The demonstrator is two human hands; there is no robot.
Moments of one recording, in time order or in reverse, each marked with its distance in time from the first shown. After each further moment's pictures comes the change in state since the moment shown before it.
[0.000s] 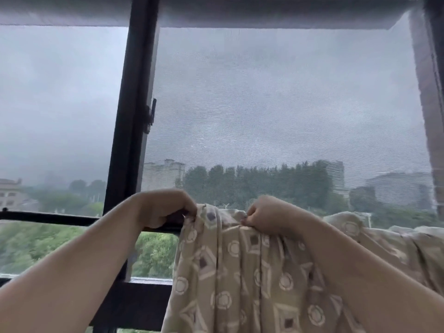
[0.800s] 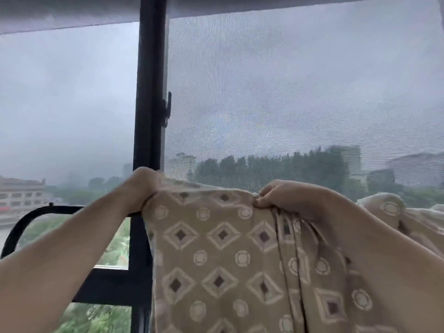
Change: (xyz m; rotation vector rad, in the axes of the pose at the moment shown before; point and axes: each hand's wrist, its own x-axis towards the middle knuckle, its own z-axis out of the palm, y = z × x) left_hand -0.027 -0.037 -0.073 0.206 0.768 -0.002; right_hand 0.005 -0.014 0.007 0.442 -0.183 0.044
